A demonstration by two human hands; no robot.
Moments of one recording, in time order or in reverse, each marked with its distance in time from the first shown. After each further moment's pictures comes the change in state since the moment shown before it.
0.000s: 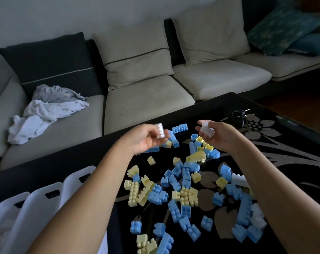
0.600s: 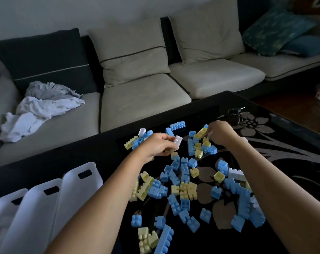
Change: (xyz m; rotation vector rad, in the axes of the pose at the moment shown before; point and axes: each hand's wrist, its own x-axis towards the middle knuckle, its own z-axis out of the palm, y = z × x) left_hand 0.009 -0.043 0.012 0.657 0.016 0.055; right_hand 0.018 0.007 -0.016 -1.720 0.414 -0.284
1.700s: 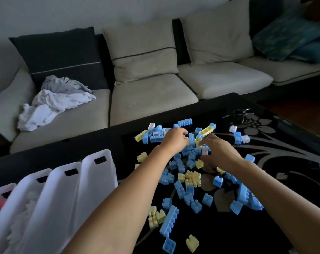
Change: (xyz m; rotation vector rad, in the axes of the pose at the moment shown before) left_hand -0.012 0.007 0.034 0.607 0.255 0.221; right_hand -0.101 -0.027 0.000 0.003 -0.097 -0.299
